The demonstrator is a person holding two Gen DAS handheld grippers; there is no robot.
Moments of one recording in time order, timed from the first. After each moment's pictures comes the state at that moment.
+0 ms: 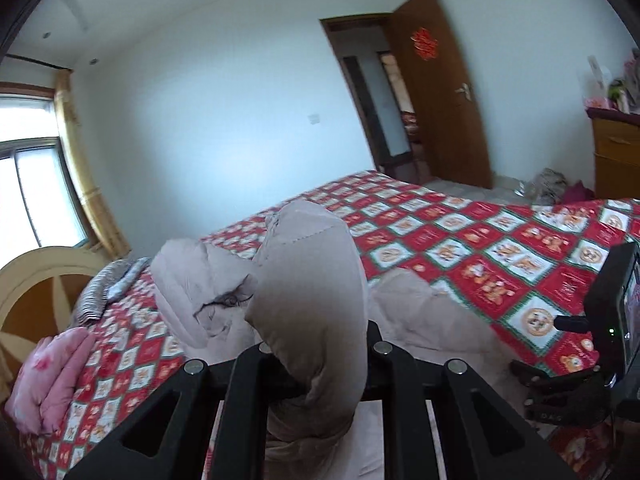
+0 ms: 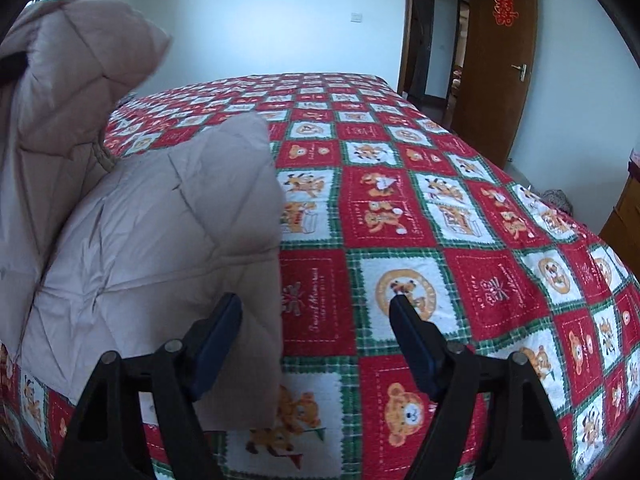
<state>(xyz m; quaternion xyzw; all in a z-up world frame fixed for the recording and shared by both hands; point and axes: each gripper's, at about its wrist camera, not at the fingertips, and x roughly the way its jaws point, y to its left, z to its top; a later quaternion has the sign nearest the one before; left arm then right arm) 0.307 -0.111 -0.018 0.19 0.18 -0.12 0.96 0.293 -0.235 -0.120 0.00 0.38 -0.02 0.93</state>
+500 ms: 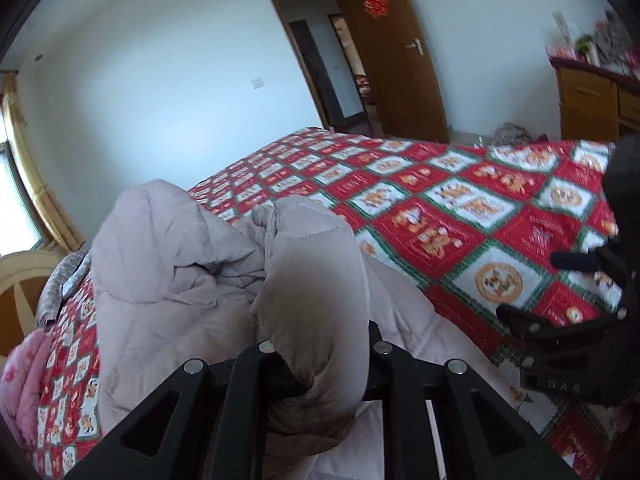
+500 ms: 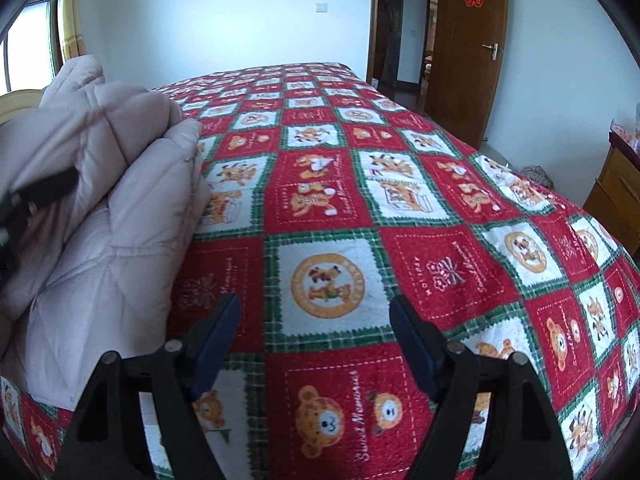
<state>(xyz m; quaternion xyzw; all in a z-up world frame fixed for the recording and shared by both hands) 0.324 -0.205 -0.110 0.23 0.25 -0.17 0.93 0.296 -0.294 -0.137 0.03 0.39 -0.07 0.92</state>
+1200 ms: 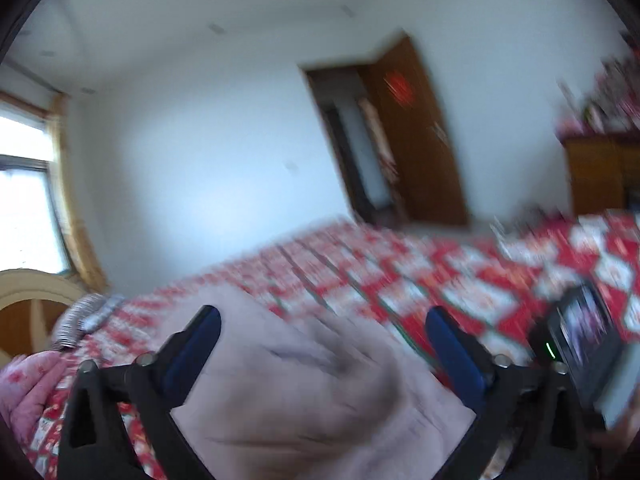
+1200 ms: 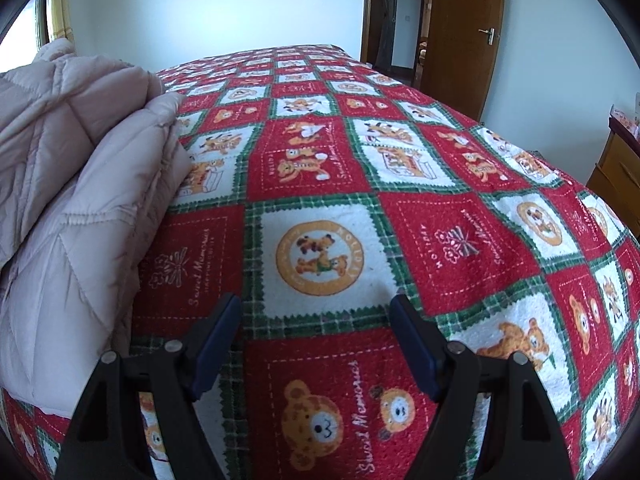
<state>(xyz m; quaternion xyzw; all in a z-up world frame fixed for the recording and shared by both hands) 0.267 -0.146 -0.019 0.15 0.04 -0.12 0.98 0.301 -0.300 -0.166 0.03 0.41 -0.08 0.91</state>
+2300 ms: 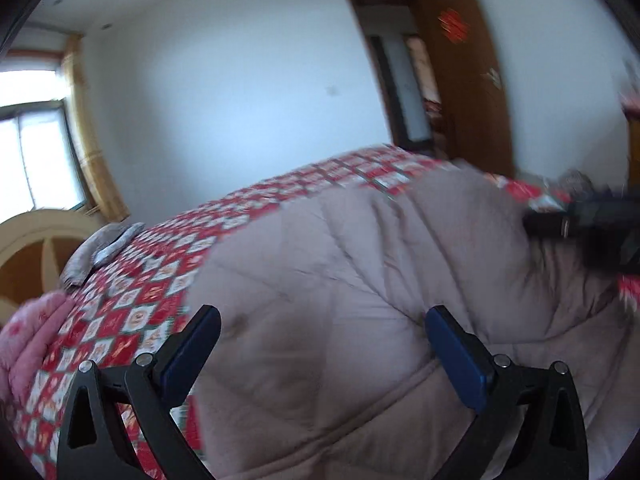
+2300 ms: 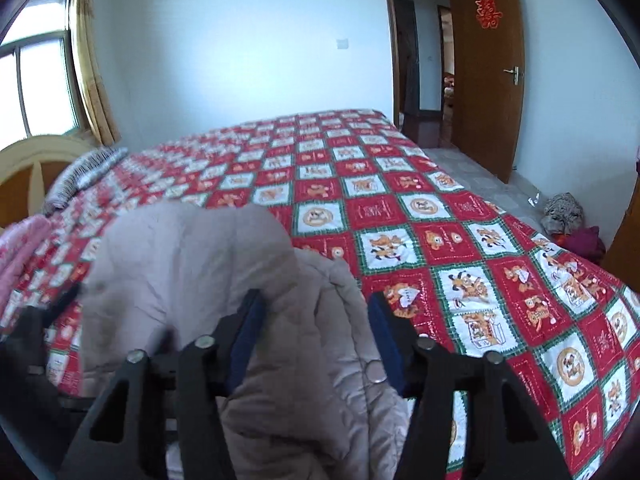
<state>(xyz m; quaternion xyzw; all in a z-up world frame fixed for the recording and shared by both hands) 0.404 -0.133 -0.083 0.13 0.20 -0.05 0.97 0.399 -0.241 -0.056 0.06 0.34 -0.02 0.94</state>
